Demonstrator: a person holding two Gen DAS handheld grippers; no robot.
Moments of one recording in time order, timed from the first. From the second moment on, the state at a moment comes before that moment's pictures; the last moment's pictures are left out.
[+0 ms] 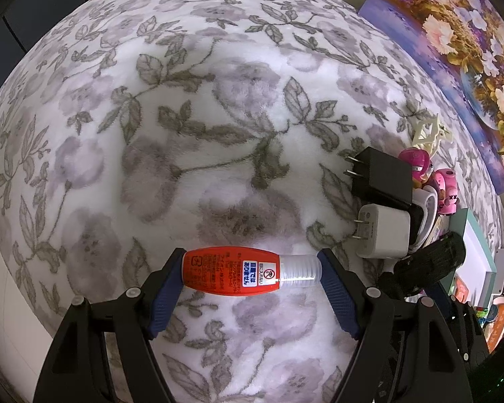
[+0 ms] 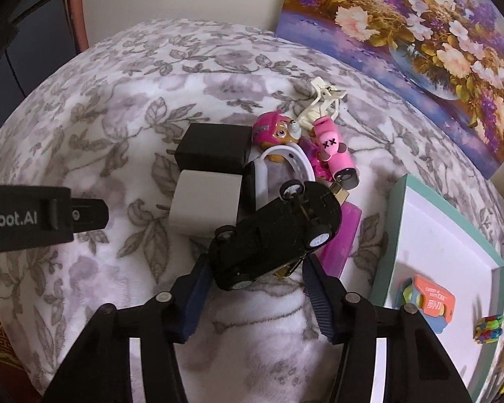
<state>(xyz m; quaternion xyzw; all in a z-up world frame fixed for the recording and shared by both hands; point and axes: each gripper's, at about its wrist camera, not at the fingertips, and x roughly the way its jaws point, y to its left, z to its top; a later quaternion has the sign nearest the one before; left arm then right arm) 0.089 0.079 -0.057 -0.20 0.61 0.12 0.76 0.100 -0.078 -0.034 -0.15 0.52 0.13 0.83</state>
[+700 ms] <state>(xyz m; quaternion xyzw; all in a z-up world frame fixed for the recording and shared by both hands) 0.094 0.081 -0.052 -0.21 0.60 0.12 0.76 0.118 -0.128 -0.011 0.03 0.52 0.13 0.84</state>
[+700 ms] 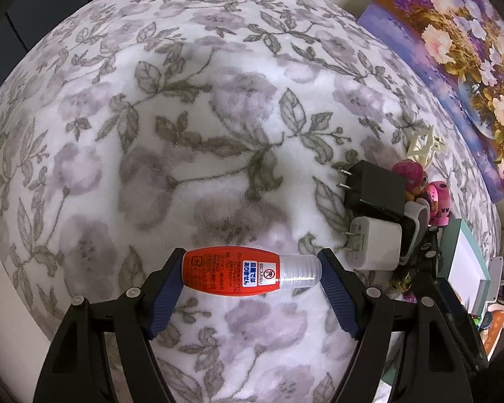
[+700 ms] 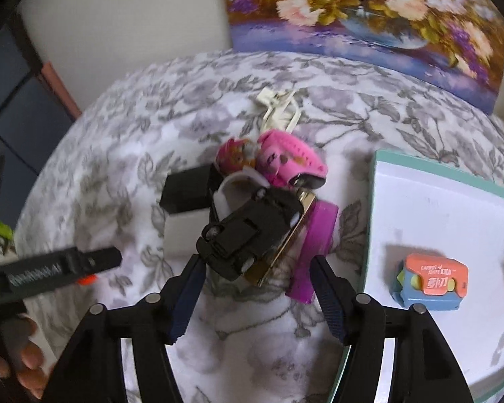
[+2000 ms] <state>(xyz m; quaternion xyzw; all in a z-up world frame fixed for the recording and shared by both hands) 0.108 0.064 -0.018 -0.21 0.56 0.10 0.79 0.128 -0.166 0.005 0.16 0.53 0.08 0.83</state>
